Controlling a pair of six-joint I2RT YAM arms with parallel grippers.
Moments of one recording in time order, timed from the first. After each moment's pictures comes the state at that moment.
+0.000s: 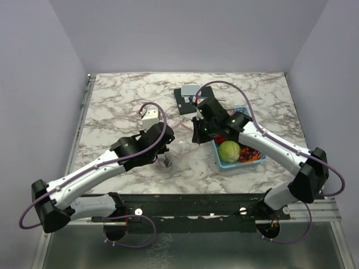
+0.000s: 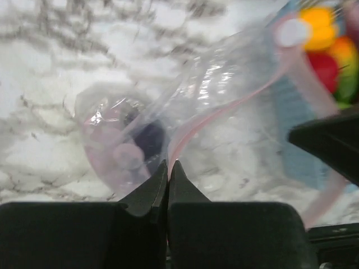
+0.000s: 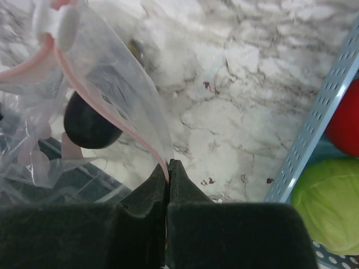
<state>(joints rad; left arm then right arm) -1.01 1.08 1.16 -0.83 -0.63 -0.84 0.79 1.47 1.36 -0.70 -0.02 0.39</state>
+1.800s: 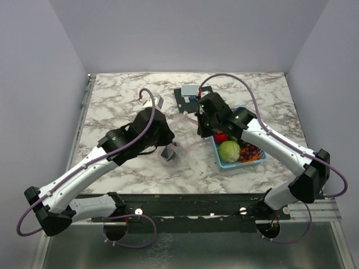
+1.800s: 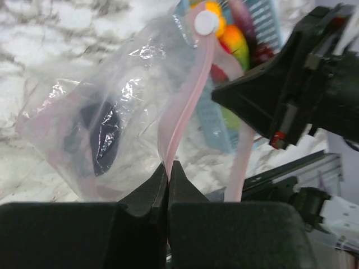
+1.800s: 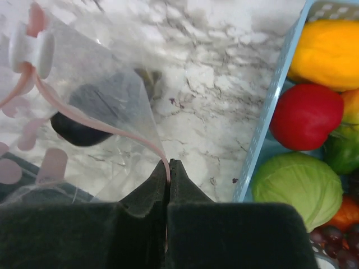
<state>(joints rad) -0.86 1.10 1.19 -0.75 -0.23 -0.78 0.79 1.51 1.38 -0.75 0.12 0.37</state>
